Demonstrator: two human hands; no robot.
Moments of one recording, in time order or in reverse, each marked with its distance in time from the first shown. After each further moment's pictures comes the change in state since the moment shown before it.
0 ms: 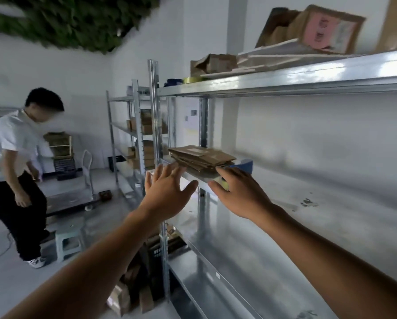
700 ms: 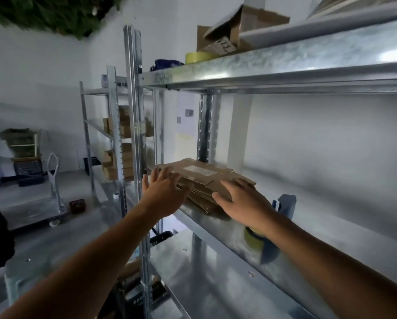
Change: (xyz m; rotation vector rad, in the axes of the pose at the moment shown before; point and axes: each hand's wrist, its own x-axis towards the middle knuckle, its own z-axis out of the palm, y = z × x) left_hand 0.311 -0.158 0.156 0.030 -0.125 0.037; right_hand 0.296 0.098 0.148 -0.092 -0.140 0.119
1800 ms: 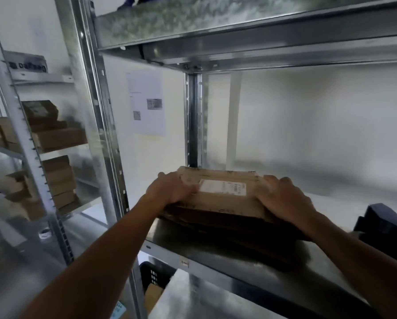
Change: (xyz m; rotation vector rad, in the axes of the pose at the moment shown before) left_hand 0.289 -0.133 0.106 -0.194 -0.387 0.167; right_hand 0.189 0.028 0.091 0.017 0.145 0.738
